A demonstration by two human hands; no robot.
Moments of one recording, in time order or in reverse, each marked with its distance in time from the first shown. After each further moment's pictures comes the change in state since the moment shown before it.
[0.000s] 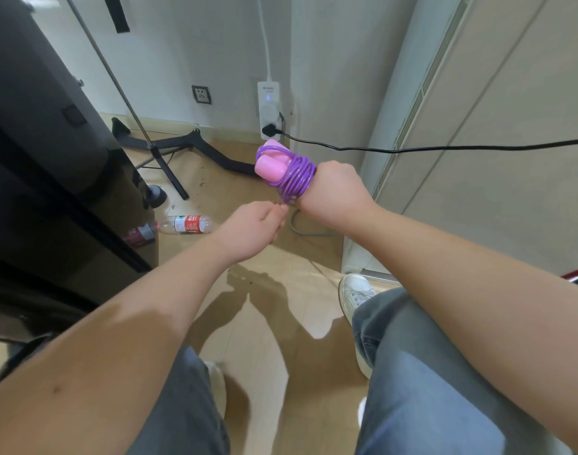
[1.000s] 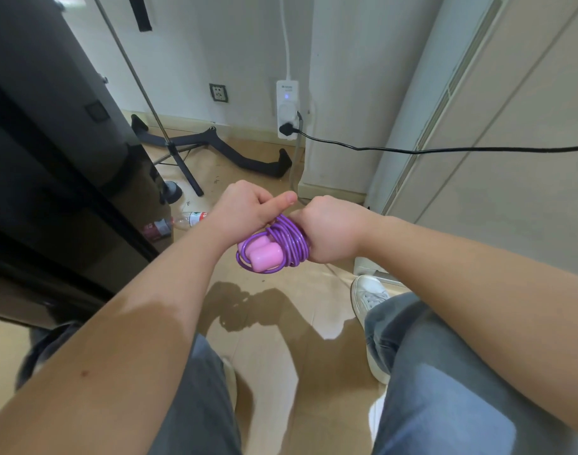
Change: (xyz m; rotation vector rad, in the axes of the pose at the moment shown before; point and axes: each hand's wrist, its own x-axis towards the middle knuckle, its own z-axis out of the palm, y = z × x) left_hand 0.000 -0.015 -0.035 0.014 0.165 0.032; right_hand -0.032 -0.024 0.001 -0.237 -0.324 -0.639
